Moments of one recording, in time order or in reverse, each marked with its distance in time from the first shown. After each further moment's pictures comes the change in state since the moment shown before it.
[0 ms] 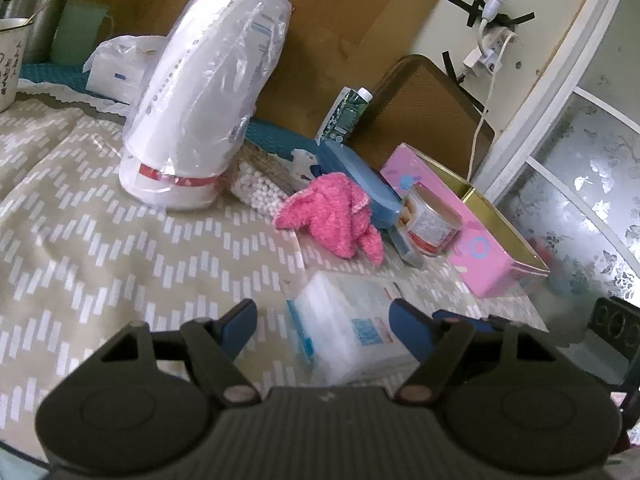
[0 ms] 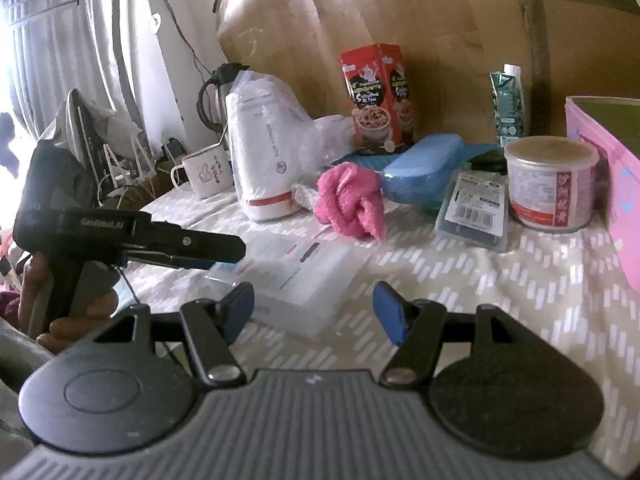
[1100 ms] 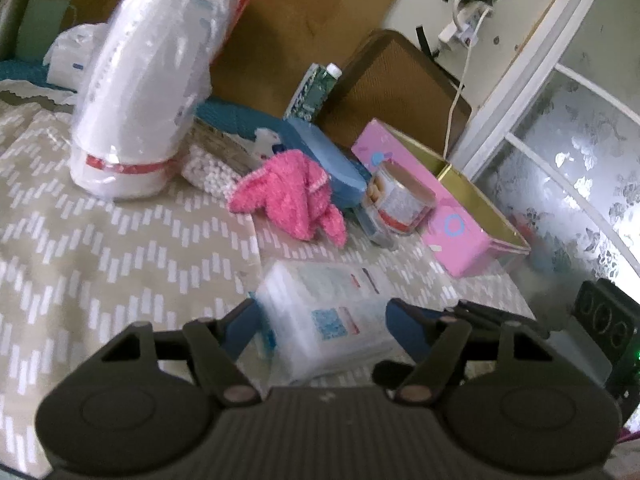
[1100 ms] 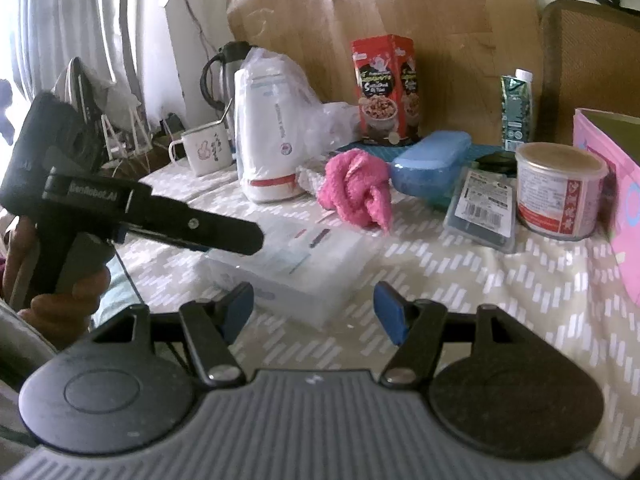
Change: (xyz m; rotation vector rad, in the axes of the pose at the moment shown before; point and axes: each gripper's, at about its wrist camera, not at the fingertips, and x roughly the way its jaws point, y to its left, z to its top) left arm 0.022 -0.018 0.001 0.041 0.077 -0.059; right arm 0.011 0.014 -0.002 -0.091 0.053 -0.036
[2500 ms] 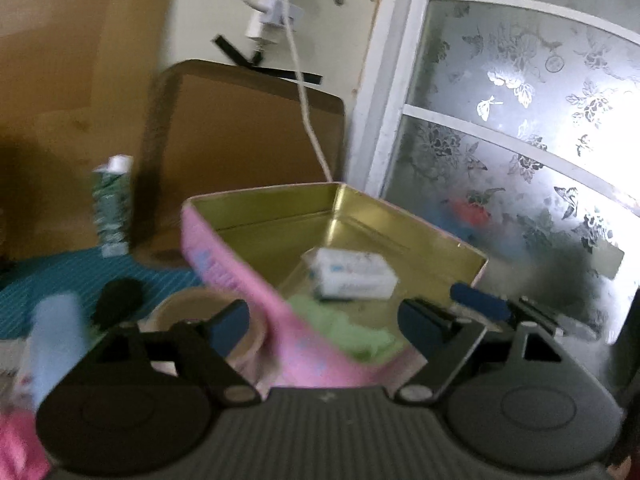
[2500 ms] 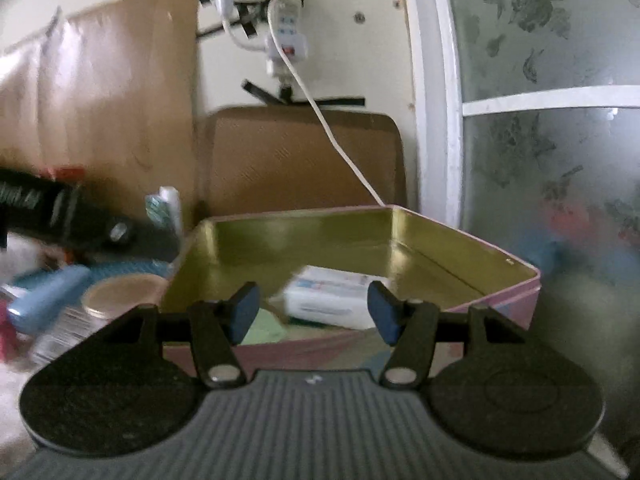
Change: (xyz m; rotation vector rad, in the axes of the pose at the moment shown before) left arm 0.123 -0.186 0.072 0.423 -0.074 -0.067; right arm -0.114 -0.129 0.001 0.169 -0.376 -0.772
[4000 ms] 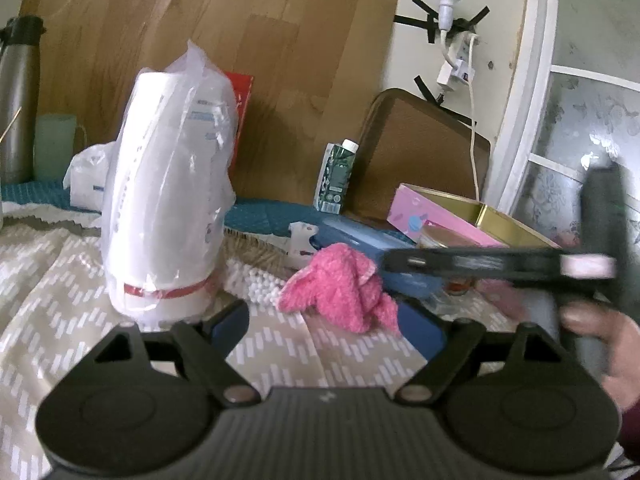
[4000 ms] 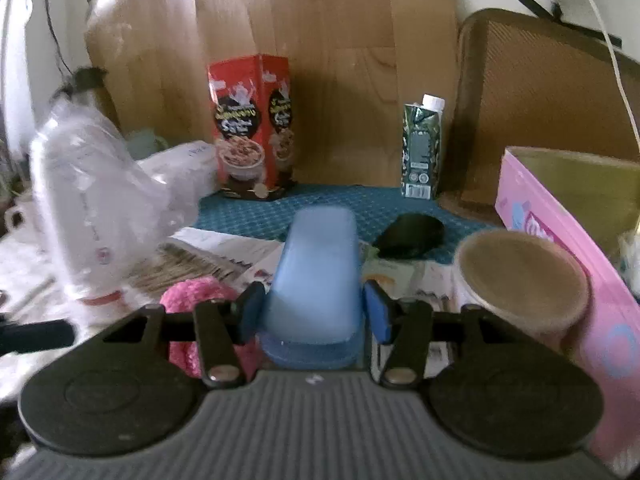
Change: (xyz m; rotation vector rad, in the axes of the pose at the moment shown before) left arm -0.149 0.135 -0.120 -0.197 -0.134 0.266; right arm 0.078 0.182 0.001 -0.083 0.332 0.422
